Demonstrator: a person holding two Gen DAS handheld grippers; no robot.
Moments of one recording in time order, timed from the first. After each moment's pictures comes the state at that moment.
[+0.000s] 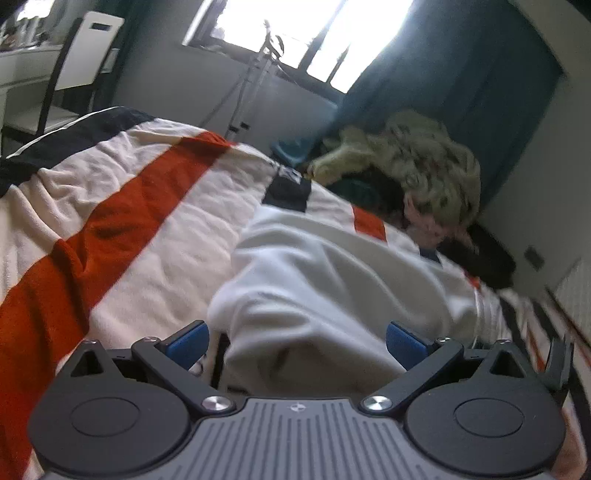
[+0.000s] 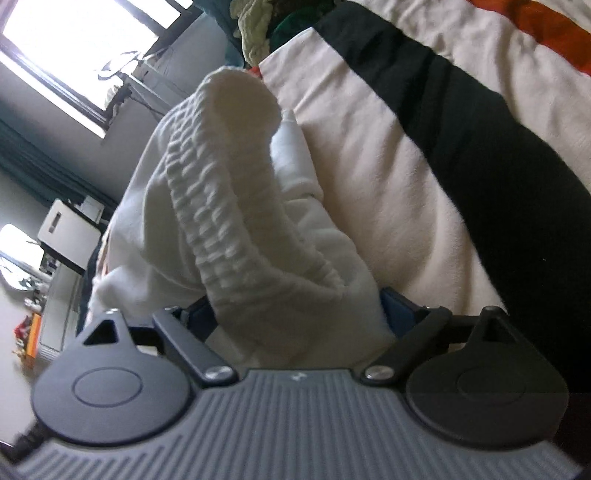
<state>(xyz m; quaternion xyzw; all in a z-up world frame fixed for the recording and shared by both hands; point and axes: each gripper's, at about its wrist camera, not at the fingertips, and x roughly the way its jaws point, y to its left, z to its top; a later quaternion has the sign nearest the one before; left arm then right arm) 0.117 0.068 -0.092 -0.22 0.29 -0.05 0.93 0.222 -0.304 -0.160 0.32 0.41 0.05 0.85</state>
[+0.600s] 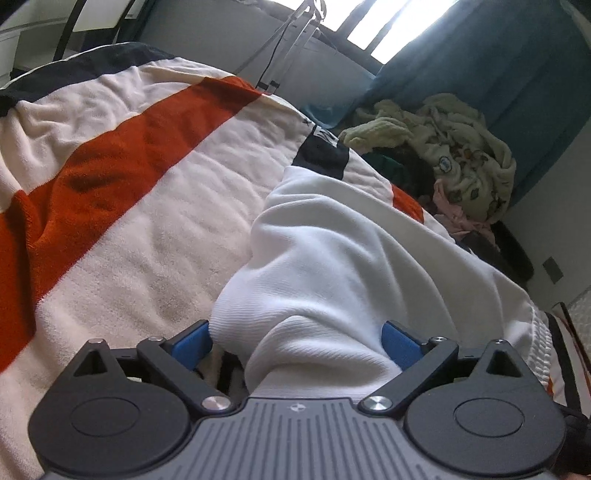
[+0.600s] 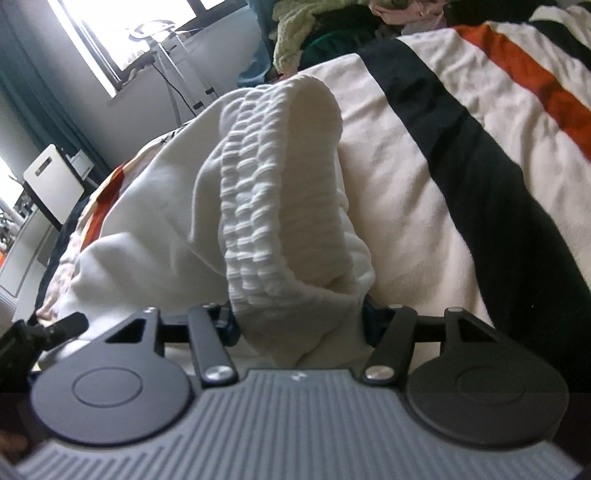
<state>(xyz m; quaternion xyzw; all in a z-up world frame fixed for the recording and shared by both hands) 0.189 0.073 -0.142 -0.26 0.36 -0.04 0.90 0.211 -0.277 -0.137 0.21 0.39 0.05 0.90</state>
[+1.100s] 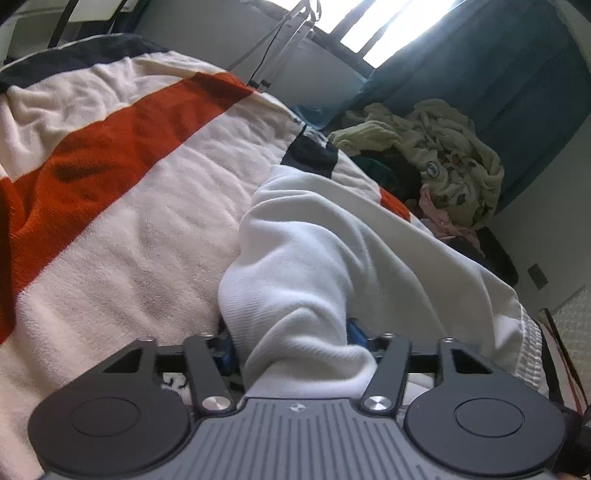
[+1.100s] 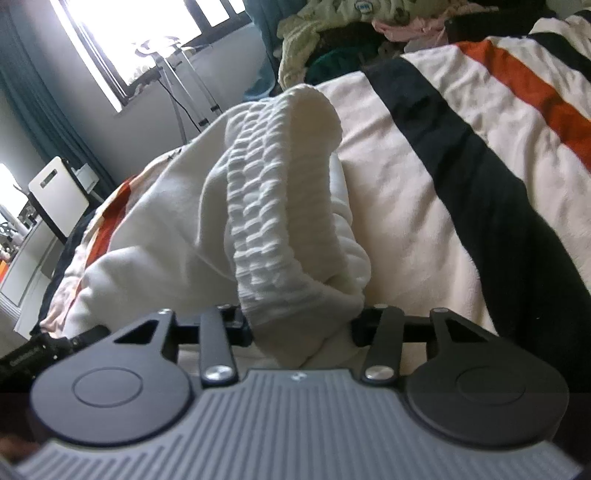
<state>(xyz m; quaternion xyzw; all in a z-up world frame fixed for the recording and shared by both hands) 0.183 0.072 -0.142 -0.27 0.34 -0.06 0.90 0.206 -0.274 -0.129 0.22 0.35 0.05 0.91</state>
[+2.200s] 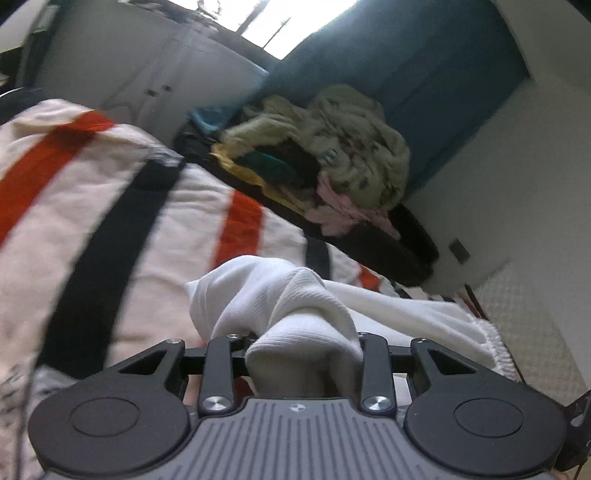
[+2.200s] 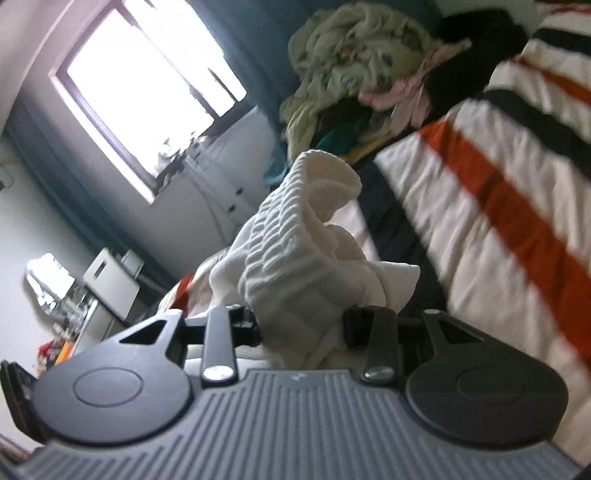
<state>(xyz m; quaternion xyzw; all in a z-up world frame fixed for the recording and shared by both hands) 0.193 -0.075 0.028 -0.25 0.33 -0.20 0.89 0.139 -0.426 0.009 0.31 0.25 0.05 0.91</state>
